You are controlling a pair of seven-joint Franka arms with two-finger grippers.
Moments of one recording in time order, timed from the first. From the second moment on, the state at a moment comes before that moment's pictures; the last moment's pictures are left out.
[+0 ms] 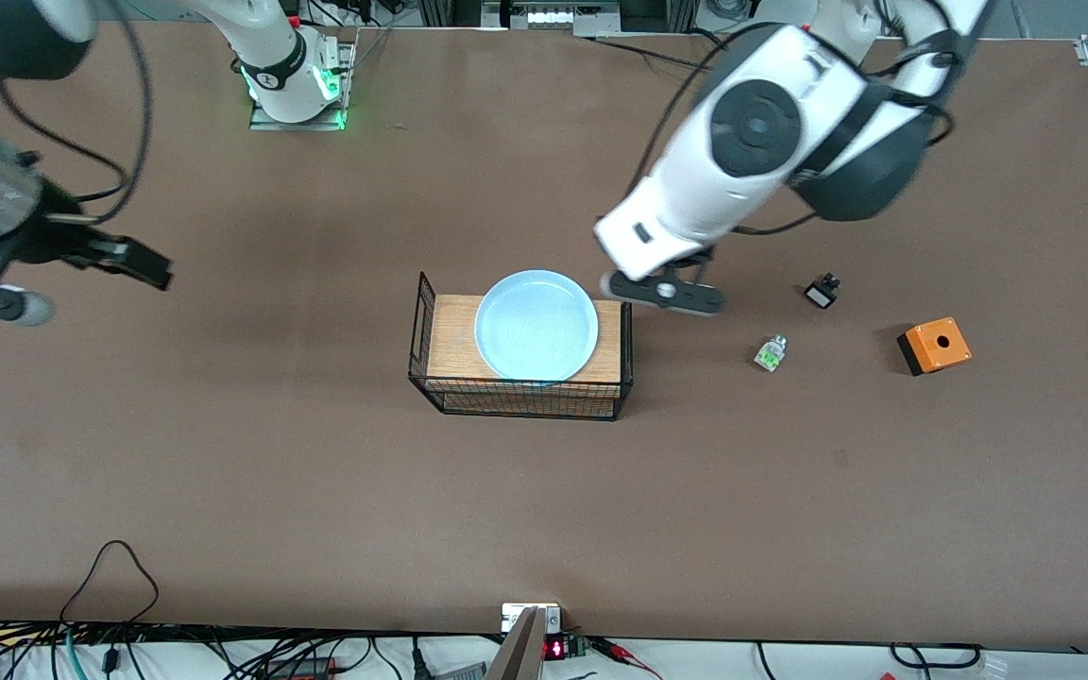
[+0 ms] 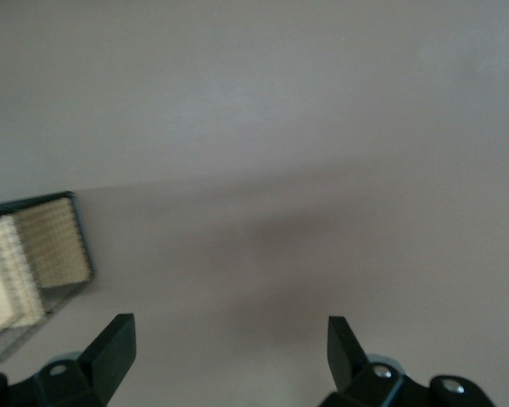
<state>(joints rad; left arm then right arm) -0.23 0.49 -0.52 -1.28 0.01 1.69 -0.58 0.34 0.25 -0.31 -1.29 0.03 1.46 0.23</state>
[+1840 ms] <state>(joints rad) -0.37 0.59 -0.50 -1.21 0.24 1.70 -0.68 0.06 0.08 -0.12 -1.59 0.01 1.61 -0.01</state>
